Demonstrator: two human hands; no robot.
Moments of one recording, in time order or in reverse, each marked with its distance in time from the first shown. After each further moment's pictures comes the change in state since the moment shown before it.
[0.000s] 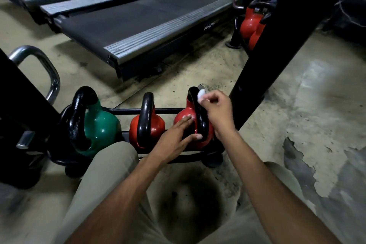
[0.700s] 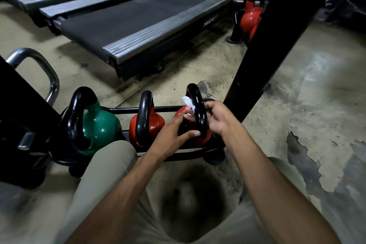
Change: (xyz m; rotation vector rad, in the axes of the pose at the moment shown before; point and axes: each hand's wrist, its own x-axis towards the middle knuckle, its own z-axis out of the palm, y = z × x) left_hand 0.000 -0.003 -0.001 -0.092 0.064 -0.015; right_hand 0.000 -0.003 -0.011 0.724 -0.281 0.838
